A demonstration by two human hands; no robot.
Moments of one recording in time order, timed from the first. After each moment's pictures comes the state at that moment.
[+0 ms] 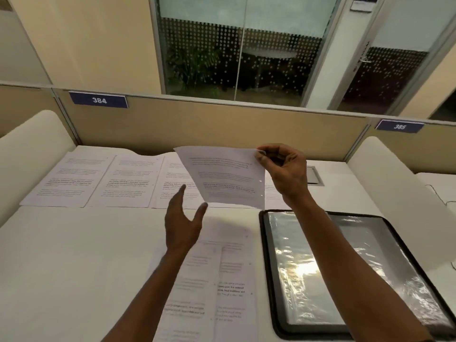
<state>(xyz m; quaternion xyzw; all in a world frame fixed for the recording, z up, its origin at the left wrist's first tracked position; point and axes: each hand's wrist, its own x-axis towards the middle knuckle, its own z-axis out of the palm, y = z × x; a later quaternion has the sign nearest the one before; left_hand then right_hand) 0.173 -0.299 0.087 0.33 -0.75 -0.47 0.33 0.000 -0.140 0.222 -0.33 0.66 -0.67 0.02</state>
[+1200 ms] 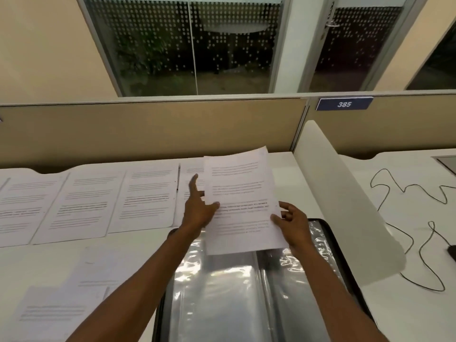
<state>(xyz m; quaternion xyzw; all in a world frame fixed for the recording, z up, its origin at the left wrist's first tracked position) -0.158 -0.097 0.067 0.32 -0.74 -0.58 0.10 -0.249 0.146 0.042 0.00 0.76 -0.62 0.17</state>
